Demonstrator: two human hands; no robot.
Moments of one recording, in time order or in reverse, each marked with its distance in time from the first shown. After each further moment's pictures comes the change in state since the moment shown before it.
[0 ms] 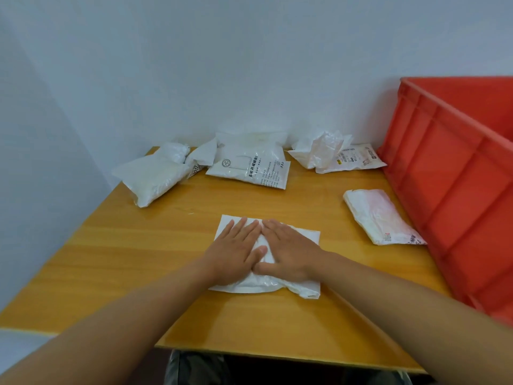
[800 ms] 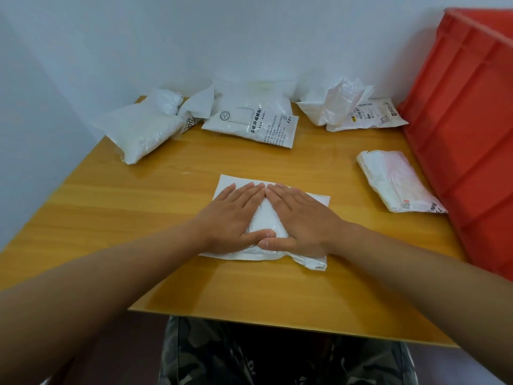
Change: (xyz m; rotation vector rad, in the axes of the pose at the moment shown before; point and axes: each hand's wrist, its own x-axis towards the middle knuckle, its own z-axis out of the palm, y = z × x) left_hand -0.001 -0.015 0.008 0.096 0.039 0.149; right_hand -0.008 0.018 0.011 -0.139 0.046 -0.114
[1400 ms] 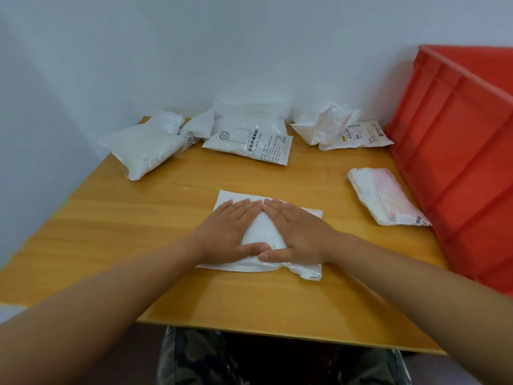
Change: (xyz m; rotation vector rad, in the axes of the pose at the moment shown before) left_hand -0.003 0.000 -0.005 -0.055 0.025 -0.010; right_hand -0.003 0.000 -0.009 0.049 -0.038 0.003
